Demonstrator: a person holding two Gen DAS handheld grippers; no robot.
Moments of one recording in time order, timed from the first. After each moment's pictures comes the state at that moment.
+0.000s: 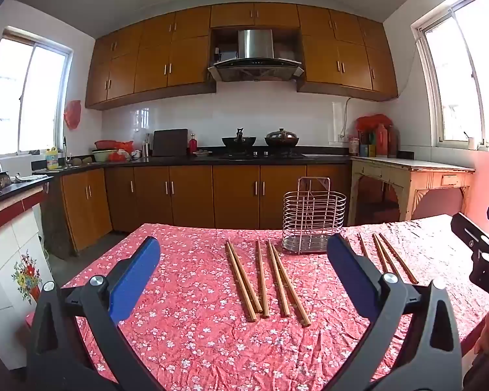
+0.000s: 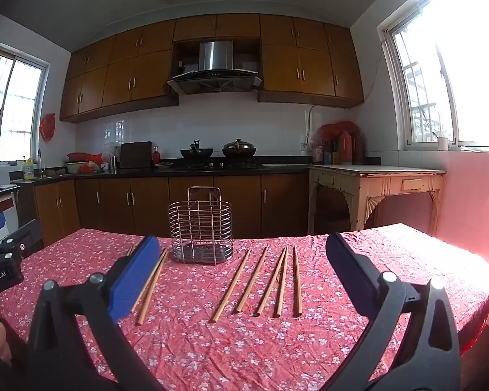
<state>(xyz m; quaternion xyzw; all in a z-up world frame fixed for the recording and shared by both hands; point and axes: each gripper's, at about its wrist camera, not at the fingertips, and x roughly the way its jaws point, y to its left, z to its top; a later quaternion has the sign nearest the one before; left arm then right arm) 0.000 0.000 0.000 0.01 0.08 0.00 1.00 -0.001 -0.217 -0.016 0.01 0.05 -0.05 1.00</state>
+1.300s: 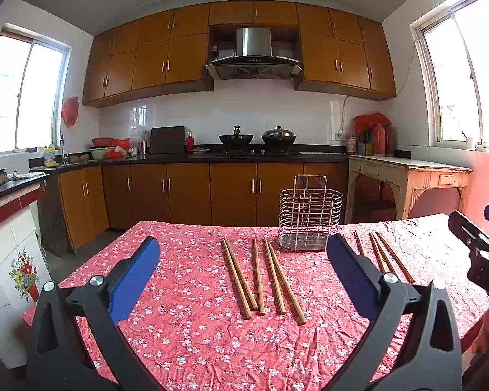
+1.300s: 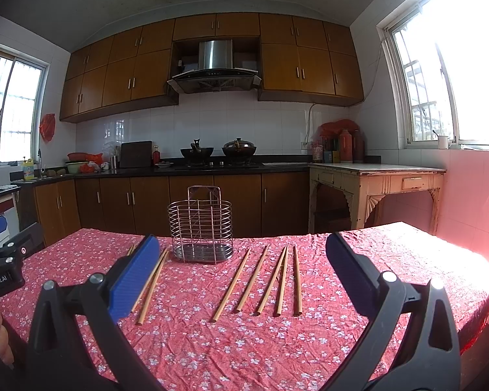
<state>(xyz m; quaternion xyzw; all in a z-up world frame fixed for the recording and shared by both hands) 0.005 -0.002 -0.009 0.01 0.08 -0.01 1.00 -0.002 -0.214 -0.017 0.02 0.05 -0.05 1.00</state>
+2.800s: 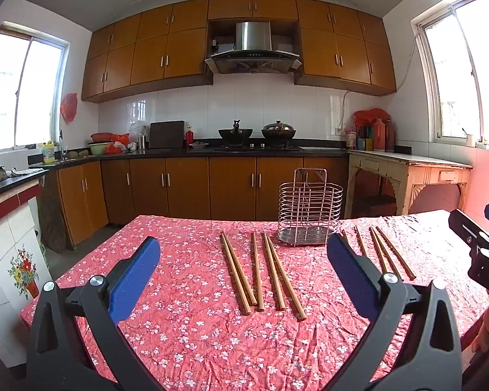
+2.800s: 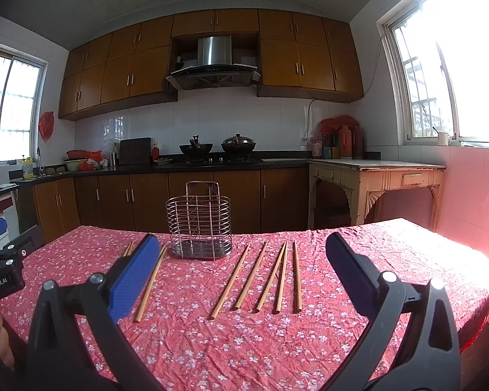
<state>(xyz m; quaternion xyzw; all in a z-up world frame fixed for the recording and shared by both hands) 0.010 -0.009 -0.020 0.01 0.09 -0.01 1.00 0.006 -0.220 -0.030 0.02 0.06 -0.05 1.00</state>
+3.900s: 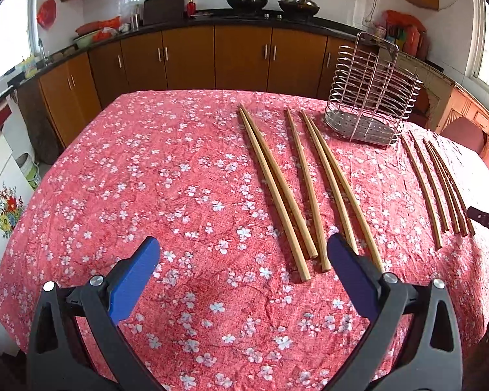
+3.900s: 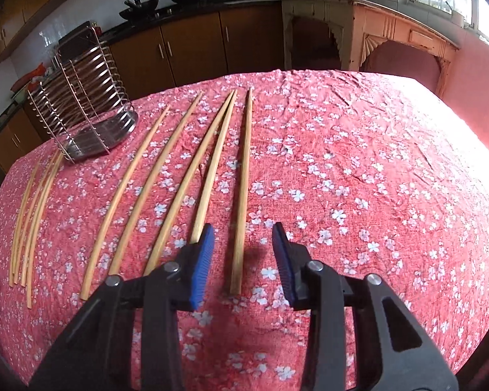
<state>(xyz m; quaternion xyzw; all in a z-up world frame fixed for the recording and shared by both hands) 0.154 0.037 -0.085 -0.02 0.40 0.00 0.92 0.208 -0.321 -0.137 0.10 0.43 -0.09 0.89</state>
